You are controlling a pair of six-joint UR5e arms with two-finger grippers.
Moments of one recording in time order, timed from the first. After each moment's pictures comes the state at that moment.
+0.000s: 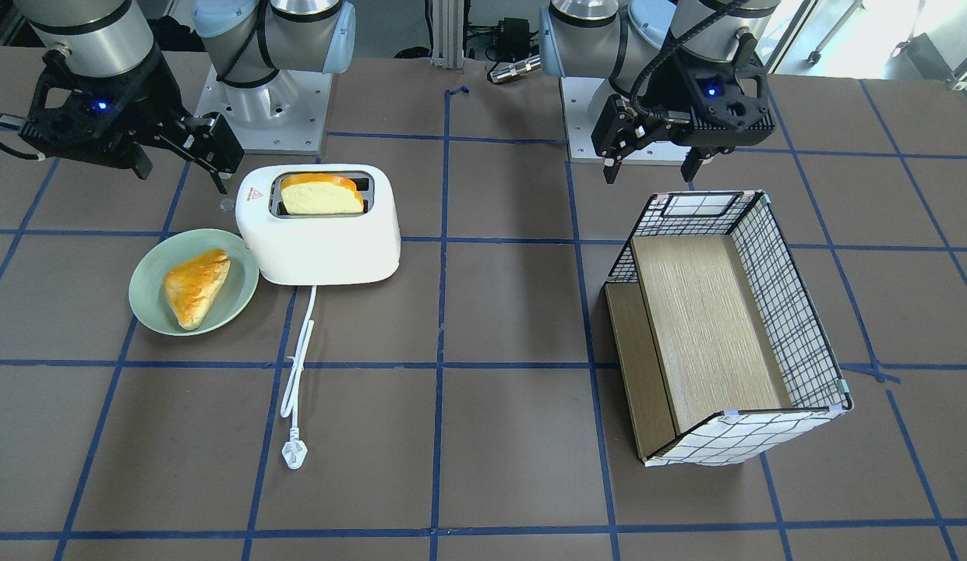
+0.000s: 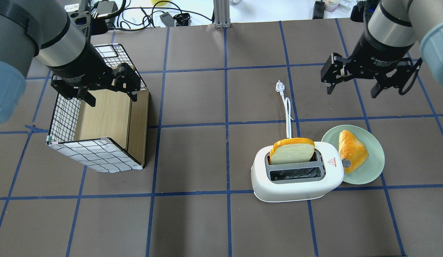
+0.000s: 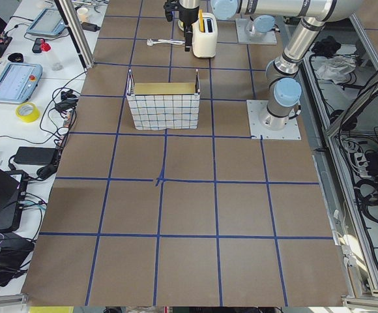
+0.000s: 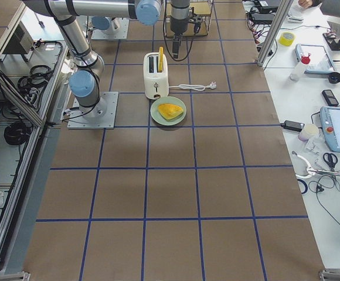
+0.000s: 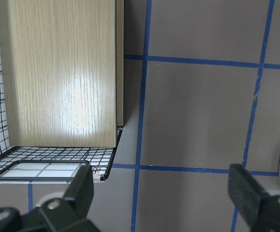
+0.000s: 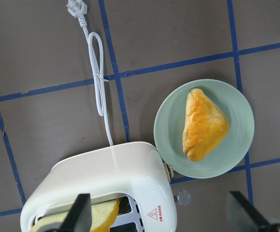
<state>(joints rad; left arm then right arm) -1.58 -1.46 -1.67 -1.53 1.56 -0.10 1.50 -1.65 1.66 -1.57 -1.60 0.11</state>
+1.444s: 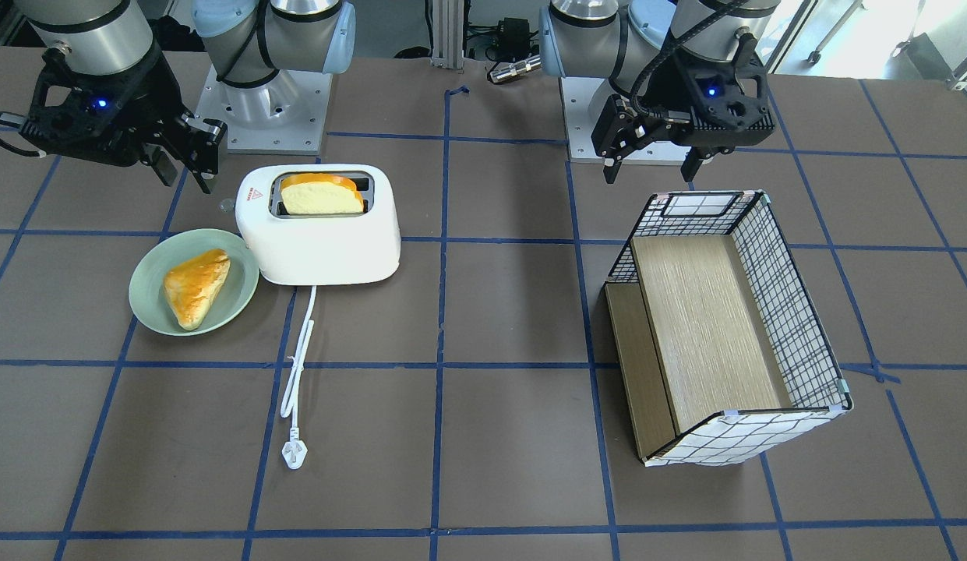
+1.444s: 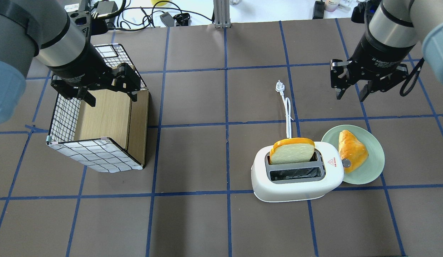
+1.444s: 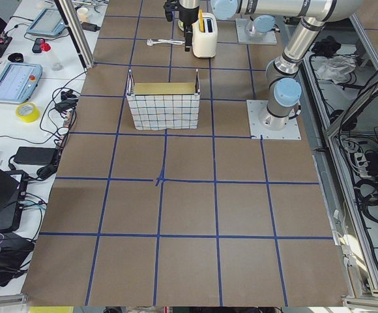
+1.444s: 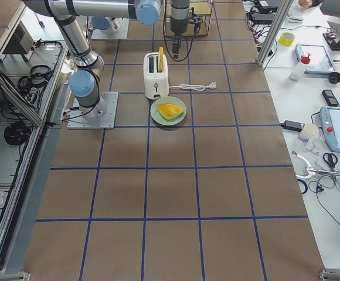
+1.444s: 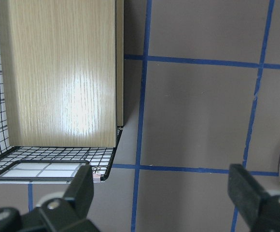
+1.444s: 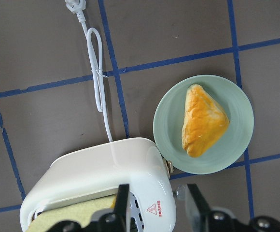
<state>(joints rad) -1.58 -1.46 -1.67 -1.53 1.56 -0.10 1.50 -1.66 1.66 -1.54 -1.60 0.11</state>
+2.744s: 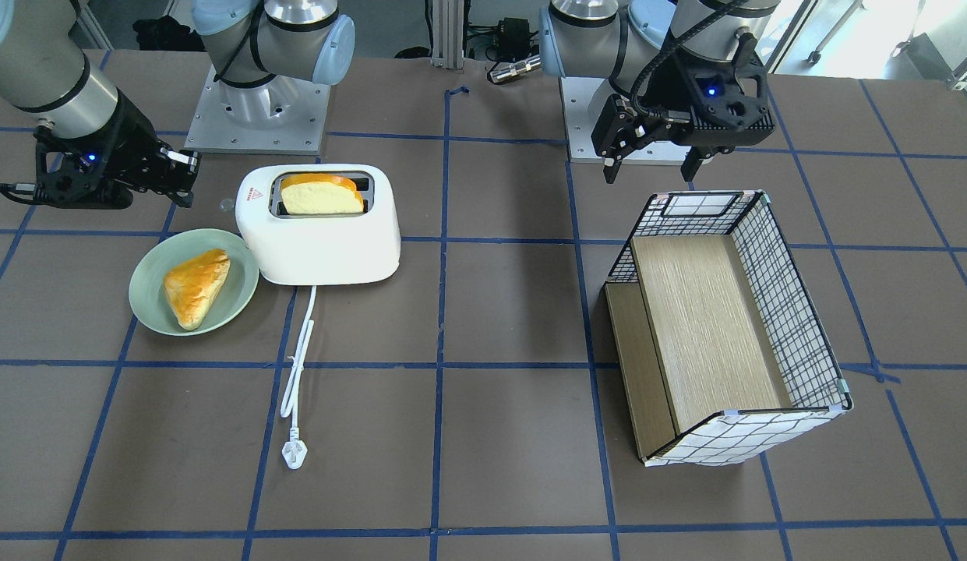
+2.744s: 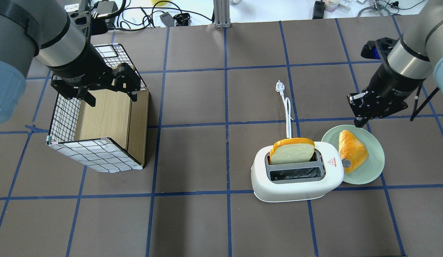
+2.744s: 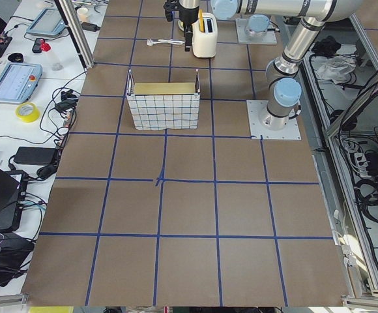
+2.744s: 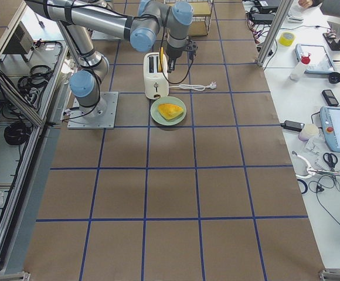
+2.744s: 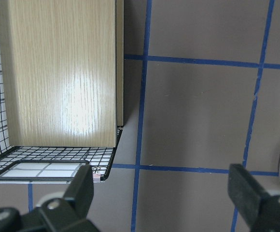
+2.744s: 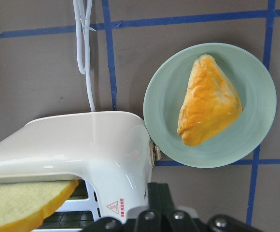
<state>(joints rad) -1.58 -1.46 -1.67 -1.53 1.56 -0.10 1.30 -1.66 1.85 -1.57 -1.50 -0.23</state>
